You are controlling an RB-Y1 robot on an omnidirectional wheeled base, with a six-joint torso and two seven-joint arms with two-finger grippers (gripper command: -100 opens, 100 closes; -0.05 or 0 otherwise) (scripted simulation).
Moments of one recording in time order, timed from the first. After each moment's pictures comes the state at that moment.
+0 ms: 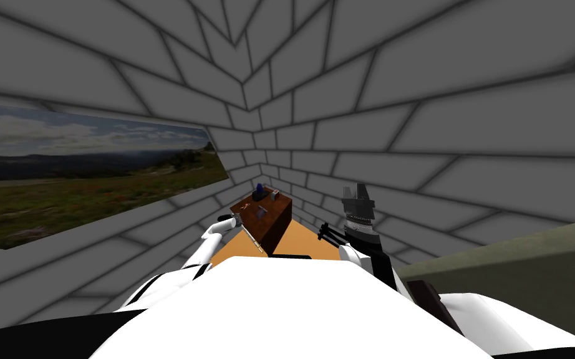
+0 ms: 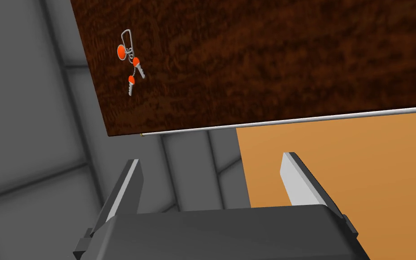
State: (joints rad) left arm -0.18 0.45 0.26 -0.95 0.41 0.55 0.29; right arm 0.54 -0.03 0.00 -2.32 -0.06 -0.56 0.11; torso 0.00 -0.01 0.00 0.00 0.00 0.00
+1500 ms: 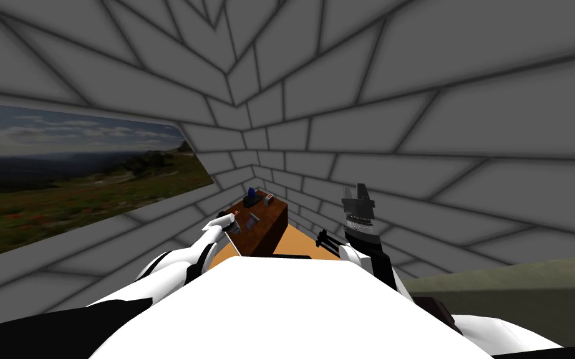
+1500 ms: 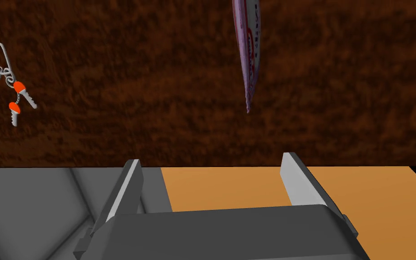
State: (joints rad) left arm -0.37 0.52 0.28 -0.63 0.42 0.88 0.38; right arm 0.54 -0.03 0.00 -2.32 -0.06 -0.56 0.11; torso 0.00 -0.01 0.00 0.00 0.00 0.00
